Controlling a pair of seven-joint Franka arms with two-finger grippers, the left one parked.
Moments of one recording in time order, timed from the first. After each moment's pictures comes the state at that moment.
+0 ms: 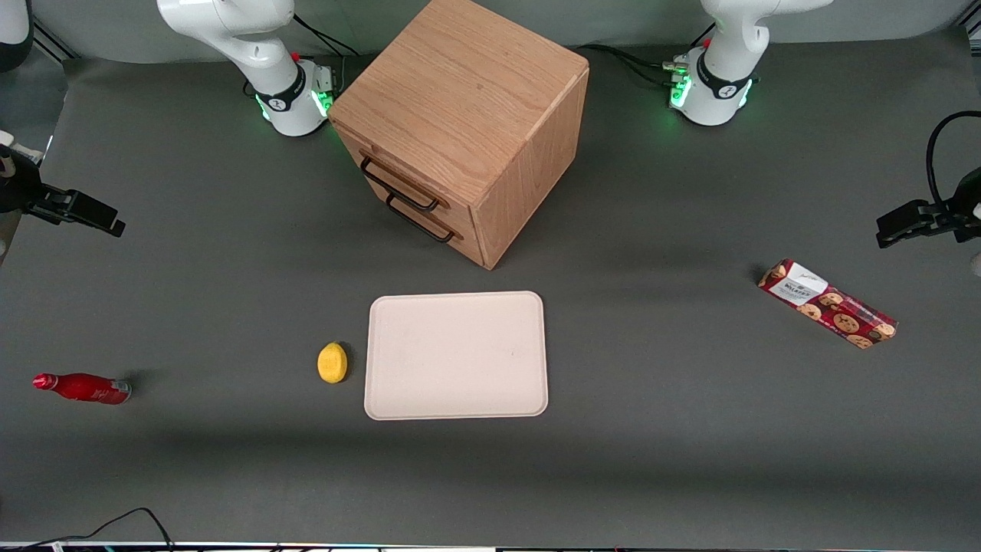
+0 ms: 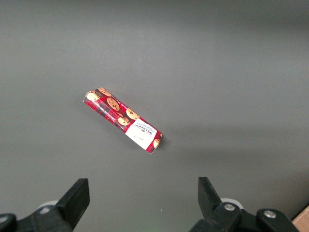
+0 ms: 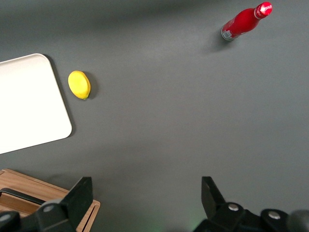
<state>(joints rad) 0.04 0.00 -0.09 -1.58 -0.03 1.53 0.19</state>
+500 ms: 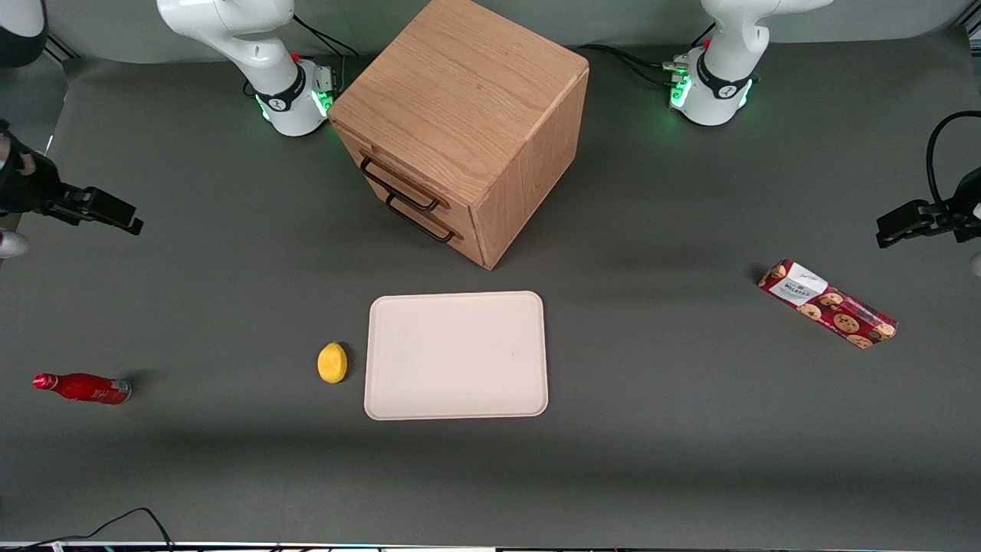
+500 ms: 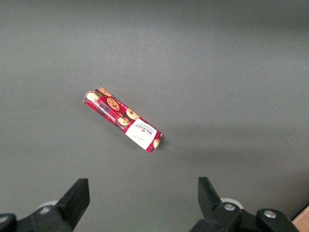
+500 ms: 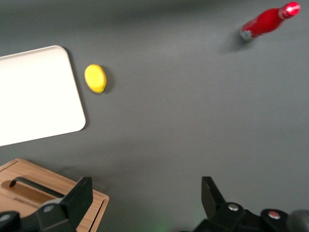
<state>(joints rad) 0.10 0.00 -0.08 -1.58 0.00 1.53 0.19</state>
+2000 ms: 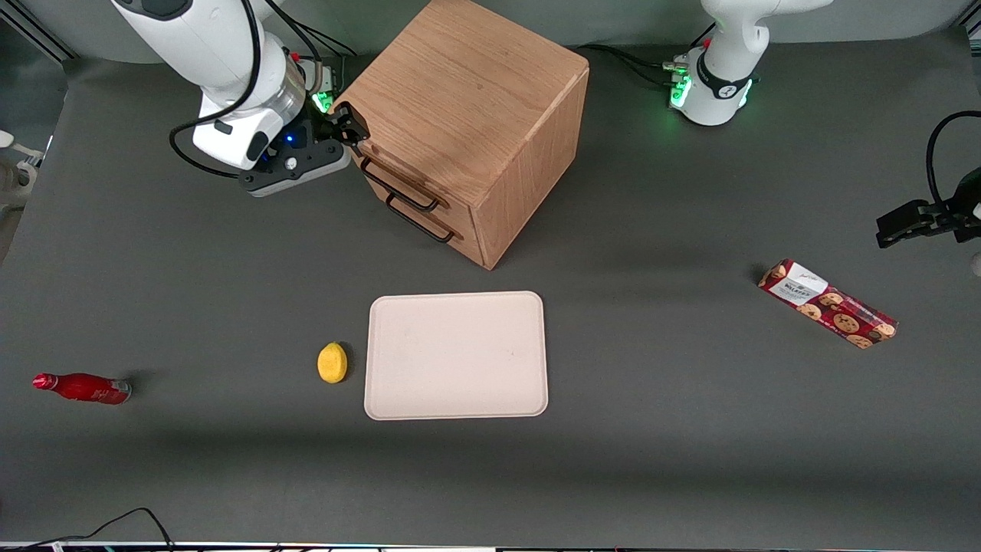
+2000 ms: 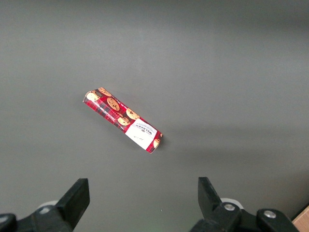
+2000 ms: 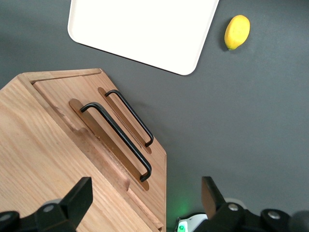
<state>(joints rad) 0.72 0.04 -0.20 -1.57 0.09 1.47 0.22</state>
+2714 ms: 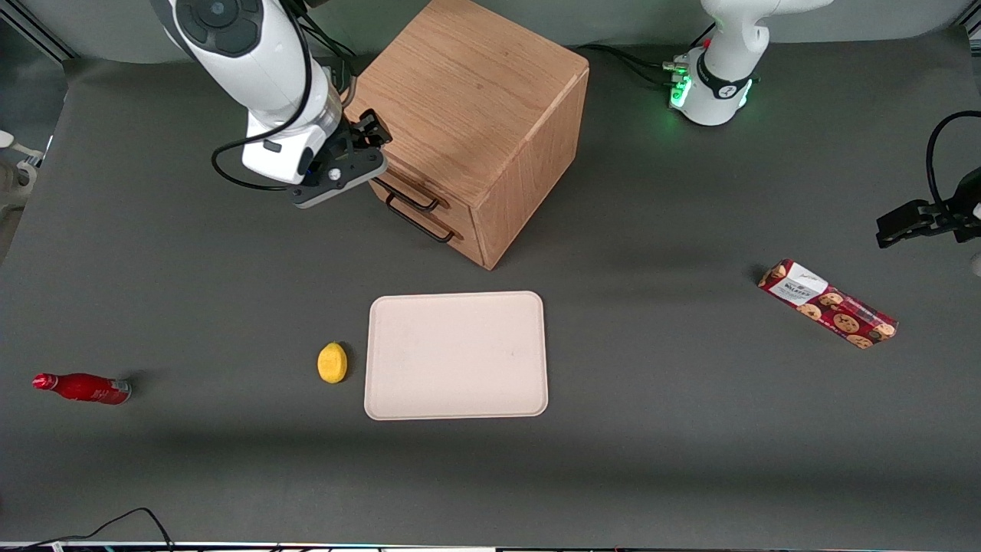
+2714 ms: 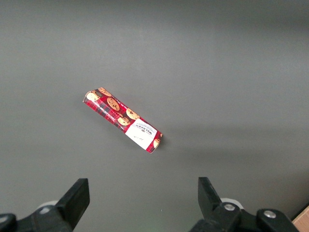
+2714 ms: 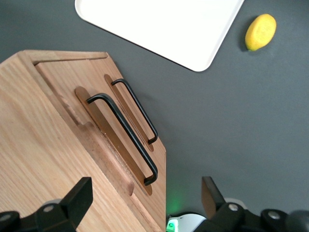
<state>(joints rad) 0.77 0.10 -0.20 -1.57 0.10 1.47 0.12</state>
